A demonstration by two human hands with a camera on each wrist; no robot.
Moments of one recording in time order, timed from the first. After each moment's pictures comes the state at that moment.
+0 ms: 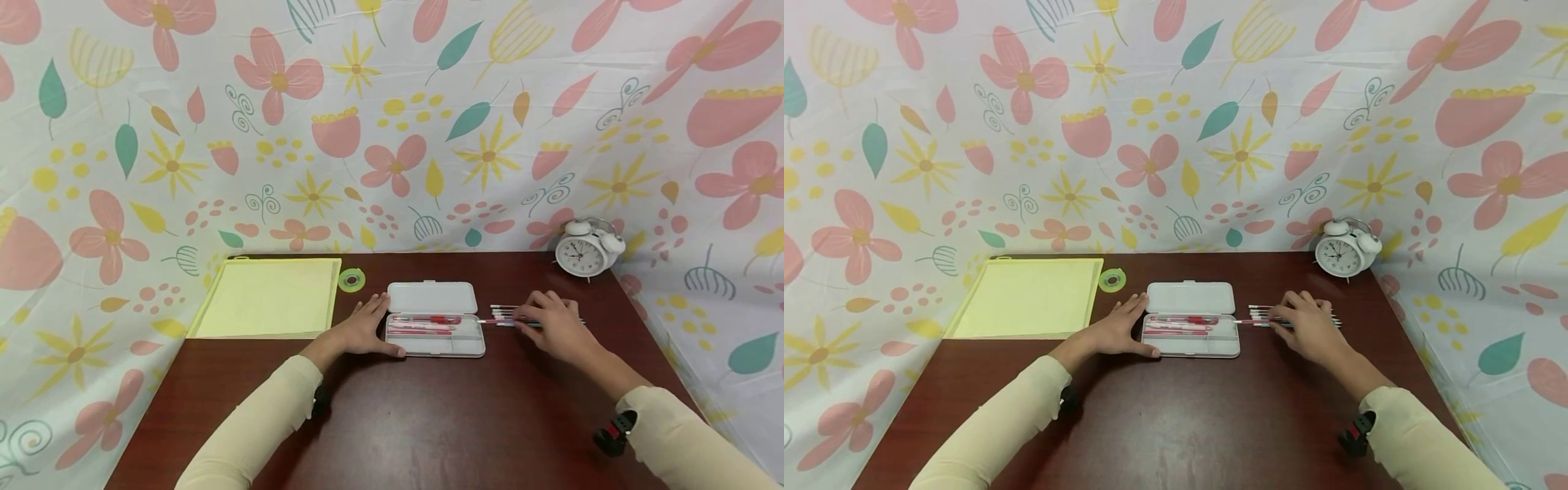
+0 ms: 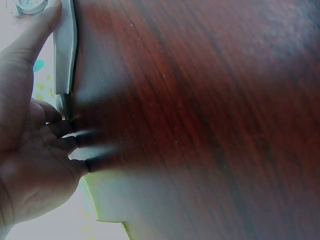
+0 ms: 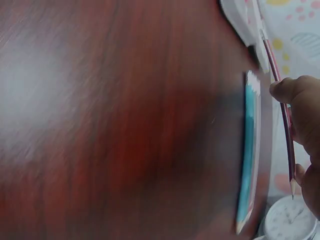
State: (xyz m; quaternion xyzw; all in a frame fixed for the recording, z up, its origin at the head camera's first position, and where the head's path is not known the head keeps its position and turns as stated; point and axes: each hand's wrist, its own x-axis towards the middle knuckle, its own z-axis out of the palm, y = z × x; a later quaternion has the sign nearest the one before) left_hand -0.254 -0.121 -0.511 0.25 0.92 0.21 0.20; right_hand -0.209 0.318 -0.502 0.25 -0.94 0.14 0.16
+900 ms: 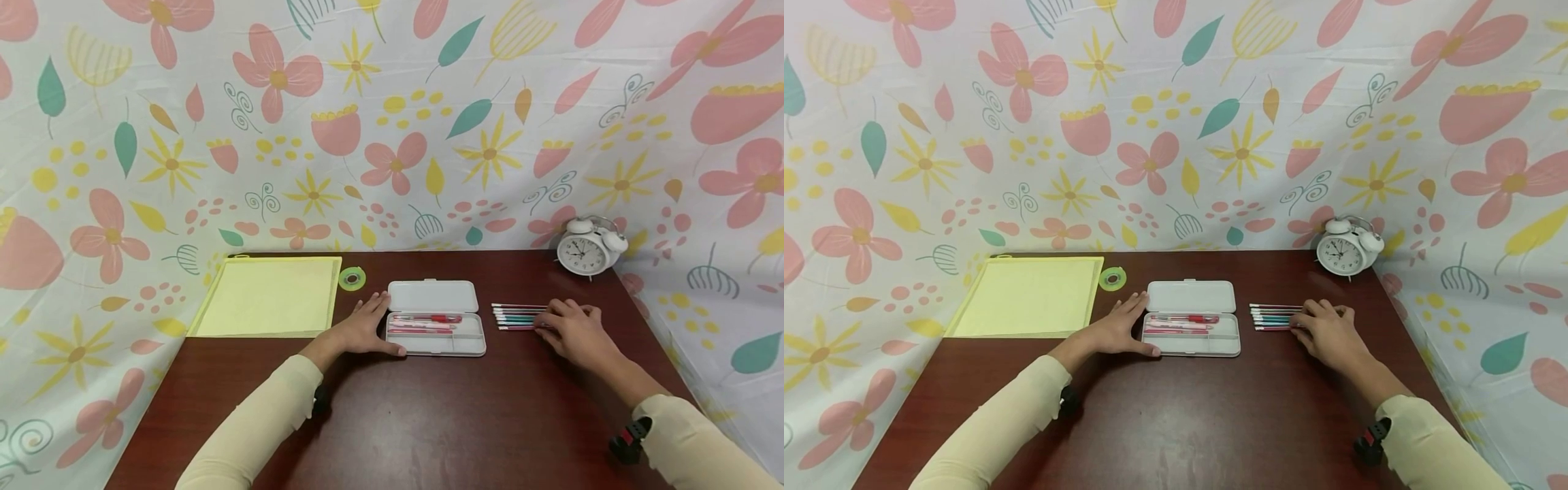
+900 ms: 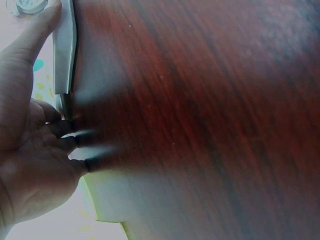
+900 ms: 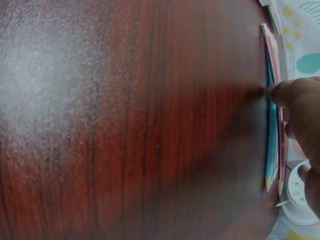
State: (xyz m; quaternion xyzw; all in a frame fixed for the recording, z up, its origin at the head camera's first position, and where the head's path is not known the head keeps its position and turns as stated) left_hand -0.255 -0.122 -0.511 0.26 0.92 0.22 0.19; right_hand -0.202 0.355 -0.521 0.24 -0.95 0.09 0.16
